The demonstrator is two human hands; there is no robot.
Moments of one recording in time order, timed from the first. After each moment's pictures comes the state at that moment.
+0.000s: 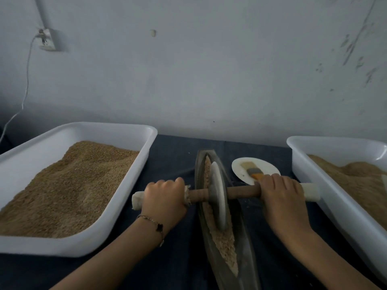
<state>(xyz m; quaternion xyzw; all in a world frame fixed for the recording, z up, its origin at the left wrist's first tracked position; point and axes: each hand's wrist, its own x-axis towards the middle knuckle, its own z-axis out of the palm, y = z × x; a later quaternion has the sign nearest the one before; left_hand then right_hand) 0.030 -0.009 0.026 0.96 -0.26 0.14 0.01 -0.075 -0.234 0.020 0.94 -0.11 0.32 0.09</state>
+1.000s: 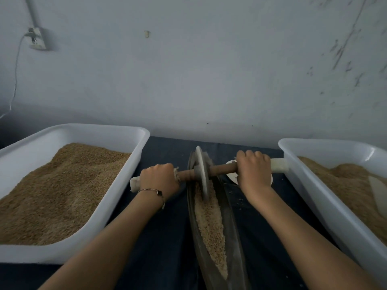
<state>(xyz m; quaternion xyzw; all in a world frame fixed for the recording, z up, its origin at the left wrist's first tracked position) 0.098 -0.032 0.020 0.97 -0.20 0.12 0.09 0.014 -0.244 0.038 0.95 -0.18 0.25 0.10</state>
